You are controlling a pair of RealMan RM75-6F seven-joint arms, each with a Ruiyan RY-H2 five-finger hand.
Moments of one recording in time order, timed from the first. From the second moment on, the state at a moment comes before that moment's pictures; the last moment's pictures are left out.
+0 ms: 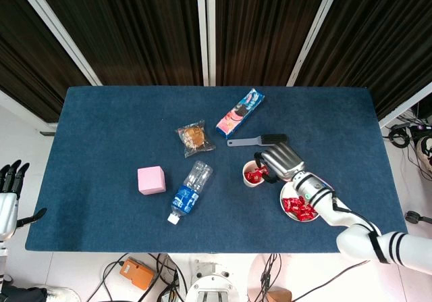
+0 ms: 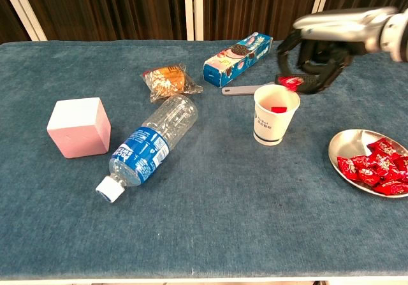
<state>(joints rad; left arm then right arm) -0.02 -1.18 -0.06 -1.48 1.45 1.54 0.05 0.82 -1.28 0.15 -1.66 -1.18 0.77 -0.25</state>
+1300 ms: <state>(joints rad) -0.02 -1.19 -0.06 -1.47 1.46 1.56 0.04 0.61 -1.22 -0.08 -1.67 -1.33 0.89 -0.24</state>
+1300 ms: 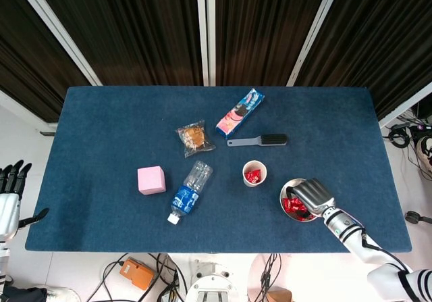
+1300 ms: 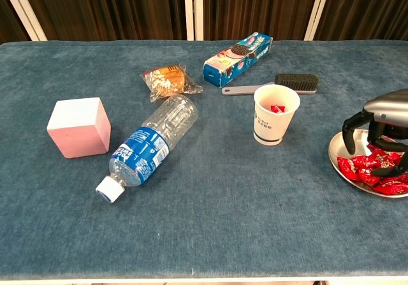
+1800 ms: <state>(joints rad) -0.01 -1.19 -0.06 -1.46 1.46 1.56 0.03 0.62 -1.28 -0.06 -1.63 -1.31 0.85 -0.29</state>
